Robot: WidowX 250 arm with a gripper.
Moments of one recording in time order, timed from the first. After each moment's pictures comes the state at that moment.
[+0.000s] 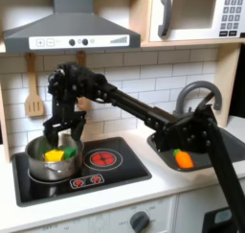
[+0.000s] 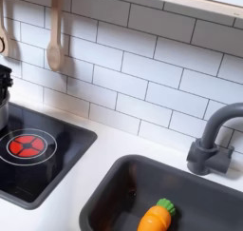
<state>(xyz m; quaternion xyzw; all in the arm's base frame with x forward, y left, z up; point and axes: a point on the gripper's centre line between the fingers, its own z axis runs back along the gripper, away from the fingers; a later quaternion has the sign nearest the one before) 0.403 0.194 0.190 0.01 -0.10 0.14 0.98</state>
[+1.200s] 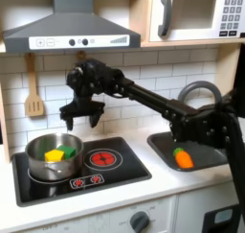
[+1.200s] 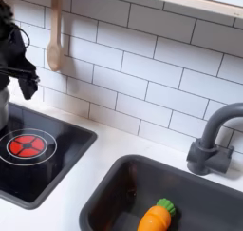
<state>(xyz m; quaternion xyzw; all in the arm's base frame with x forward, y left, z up) 0.433 0.144 0.209 -0.02 -0.22 -0.03 0.97</state>
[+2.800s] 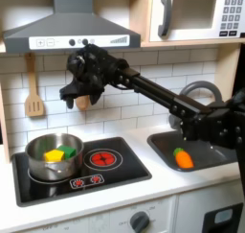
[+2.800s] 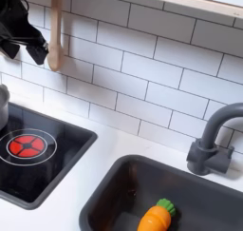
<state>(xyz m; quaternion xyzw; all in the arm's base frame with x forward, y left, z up) 0.443 0.143 0.259 -0.05 -0.34 0.00 0.94</state>
